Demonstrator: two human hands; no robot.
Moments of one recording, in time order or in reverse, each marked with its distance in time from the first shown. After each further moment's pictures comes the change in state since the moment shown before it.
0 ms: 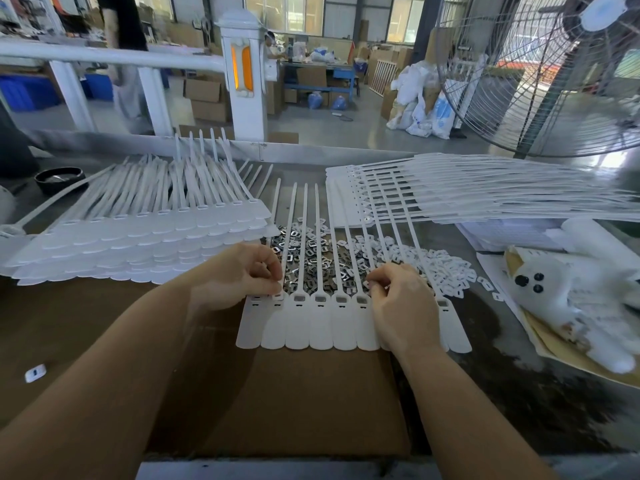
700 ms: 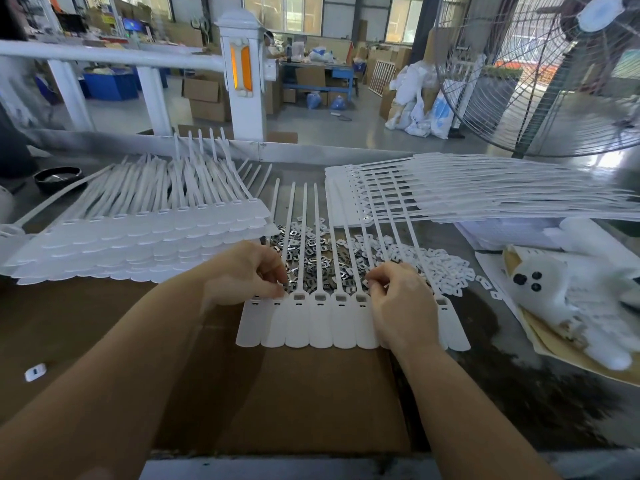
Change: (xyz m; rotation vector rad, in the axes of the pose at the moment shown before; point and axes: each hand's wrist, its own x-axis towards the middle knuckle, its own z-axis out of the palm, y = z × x) left_hand 0.002 0.014 0.004 0.221 0.002 0.015; right_hand 0.000 -0.003 -0.001 0.015 -0.010 0.013
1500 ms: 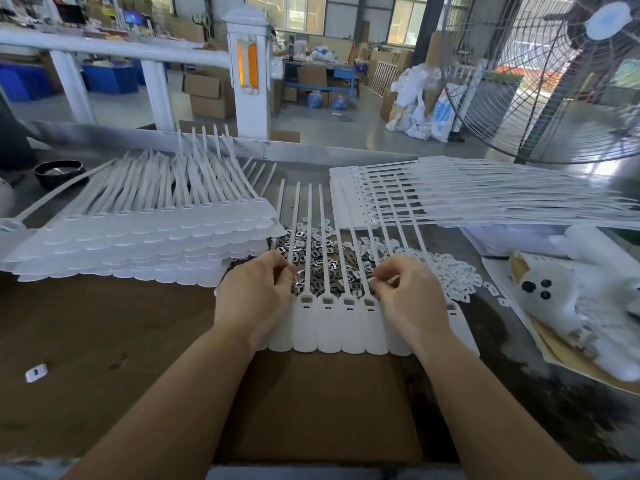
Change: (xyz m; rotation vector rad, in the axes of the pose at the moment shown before) left_hand 0.002 -0.012 0.052 0.064 0.630 -0.089; right_hand 0.016 -0.004 -0.005 0.030 -0.104 0.030
